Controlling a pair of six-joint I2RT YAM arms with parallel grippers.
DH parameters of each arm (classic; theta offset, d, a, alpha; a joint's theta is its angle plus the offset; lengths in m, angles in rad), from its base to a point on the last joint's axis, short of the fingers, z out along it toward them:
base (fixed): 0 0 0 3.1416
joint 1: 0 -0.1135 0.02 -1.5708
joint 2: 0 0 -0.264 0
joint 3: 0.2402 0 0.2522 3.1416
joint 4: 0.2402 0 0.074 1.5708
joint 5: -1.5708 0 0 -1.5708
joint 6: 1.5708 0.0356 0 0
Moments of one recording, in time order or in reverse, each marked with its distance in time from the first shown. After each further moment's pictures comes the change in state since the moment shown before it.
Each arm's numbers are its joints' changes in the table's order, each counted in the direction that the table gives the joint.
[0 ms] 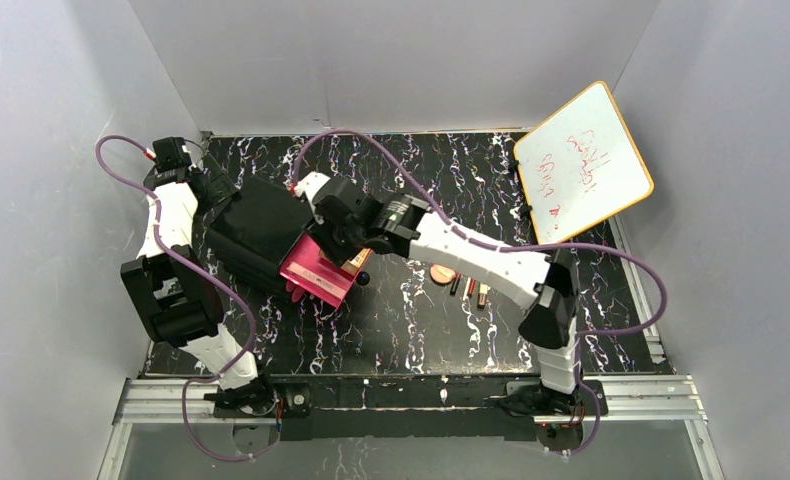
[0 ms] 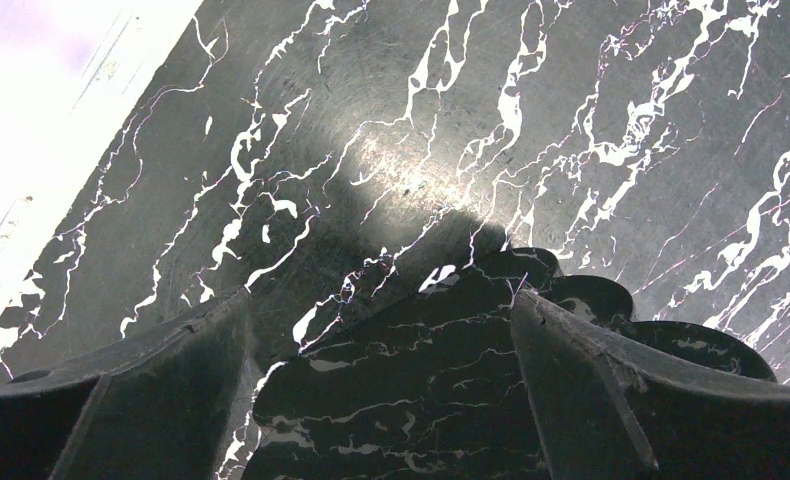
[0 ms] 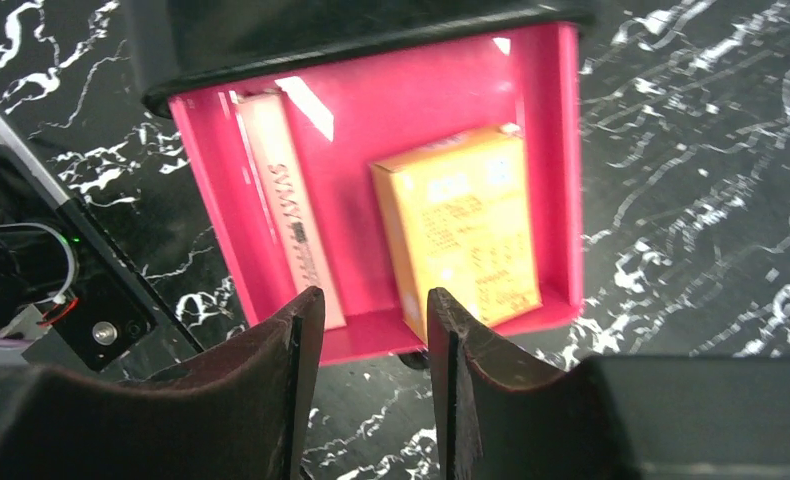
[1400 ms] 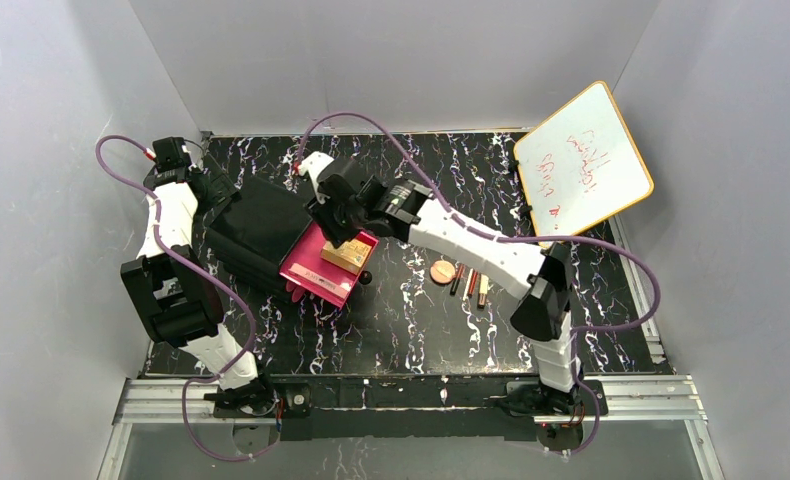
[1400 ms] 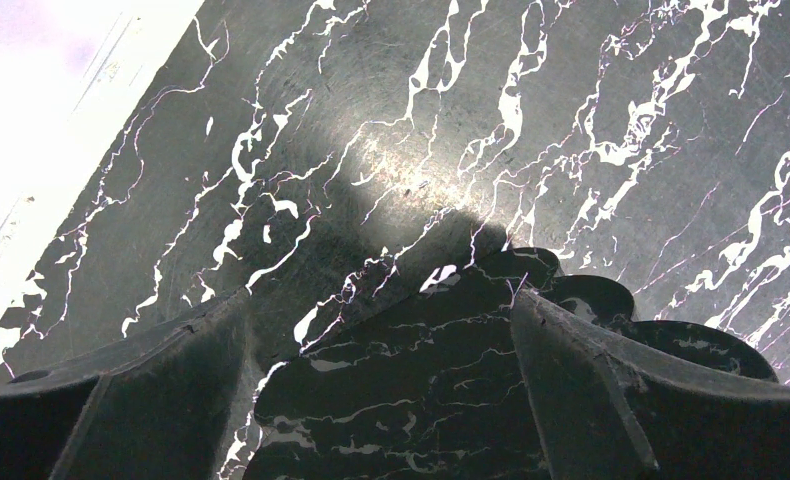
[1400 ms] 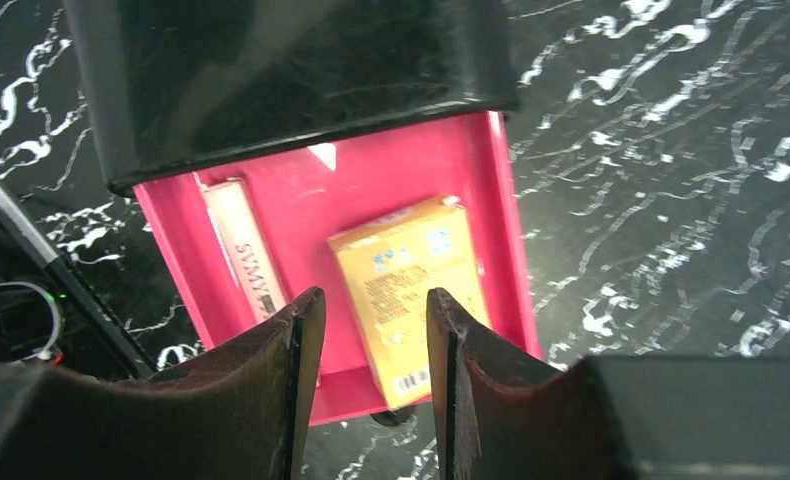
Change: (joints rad) left arm 0.000 0.000 0.000 0.001 0.000 0.003; right arm 0.074 -0.029 0.056 -0.054 0.023 -0.027
